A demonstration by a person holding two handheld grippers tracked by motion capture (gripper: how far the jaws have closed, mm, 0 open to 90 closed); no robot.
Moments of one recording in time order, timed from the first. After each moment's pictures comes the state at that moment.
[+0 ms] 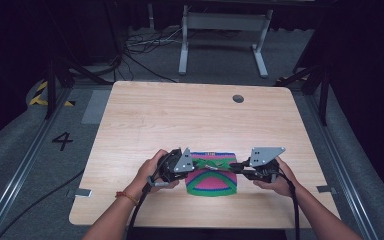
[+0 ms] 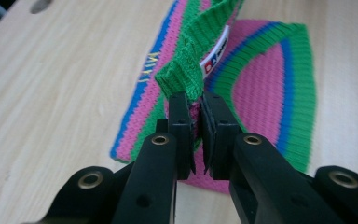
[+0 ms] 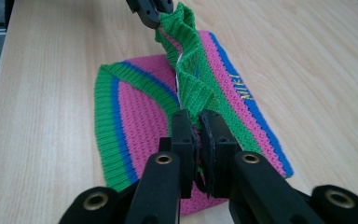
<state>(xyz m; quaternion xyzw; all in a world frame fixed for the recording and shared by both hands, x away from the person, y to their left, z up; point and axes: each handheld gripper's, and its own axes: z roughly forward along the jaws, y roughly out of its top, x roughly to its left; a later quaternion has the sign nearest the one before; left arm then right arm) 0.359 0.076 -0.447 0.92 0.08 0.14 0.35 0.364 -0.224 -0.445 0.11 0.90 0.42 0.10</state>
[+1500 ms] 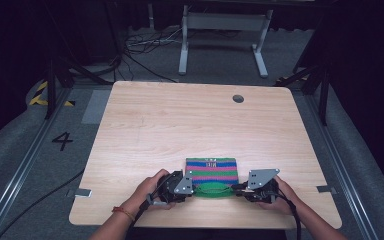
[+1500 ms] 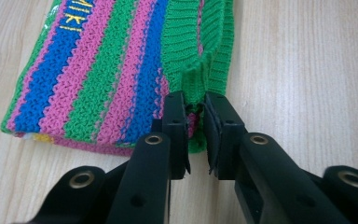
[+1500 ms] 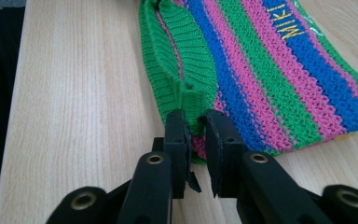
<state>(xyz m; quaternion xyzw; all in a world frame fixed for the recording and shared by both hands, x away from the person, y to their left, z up) 0.326 0.079 -0.480 0.95 0.04 0.08 0.31 0.327 -0.229 -0.485 0.10 0.92 0.37 0.07</state>
